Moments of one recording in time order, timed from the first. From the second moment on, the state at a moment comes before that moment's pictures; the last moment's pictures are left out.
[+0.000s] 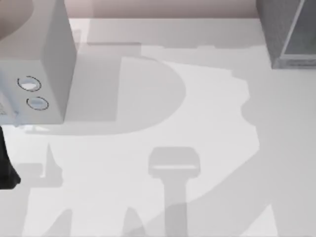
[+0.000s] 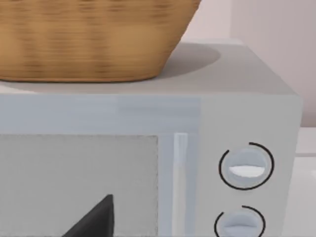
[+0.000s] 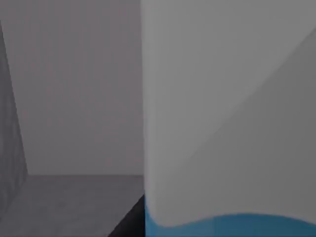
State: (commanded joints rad) left arm 0.00 0.00 0.00 0.00 0.00 0.00; right arm -0.23 2.21 1.28 0.92 -0.19 0.01
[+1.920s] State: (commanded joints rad) left arm 0.00 0.00 0.00 0.00 0.00 0.00; right arm -0.23 1.55 0.68 0.86 -0.20 0.00
